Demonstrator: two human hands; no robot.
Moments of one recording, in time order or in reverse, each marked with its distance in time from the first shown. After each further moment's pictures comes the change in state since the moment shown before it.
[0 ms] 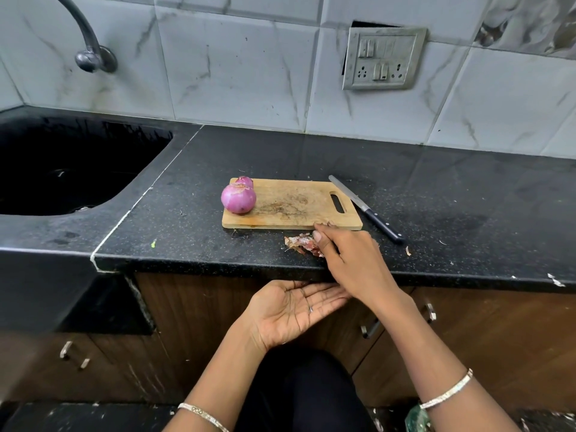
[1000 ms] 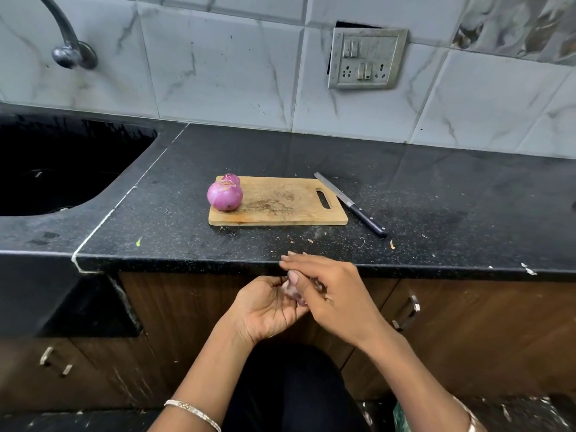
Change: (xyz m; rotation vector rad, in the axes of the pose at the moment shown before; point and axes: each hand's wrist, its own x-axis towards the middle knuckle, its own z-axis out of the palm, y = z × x) left_hand -0.001 0.002 -0.002 -0.050 -0.053 0.026; right_hand -0.052 -0.014 0.013 0.380 0.018 -0.204
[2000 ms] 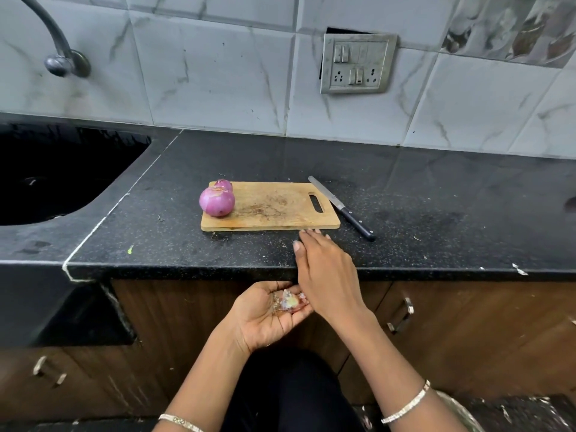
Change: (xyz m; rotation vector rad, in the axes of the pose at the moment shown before) left_hand 0.004 -0.007 0.002 0.116 0.047 0.010; right_hand 0.029 0.013 0.008 -0.538 0.097 0.231
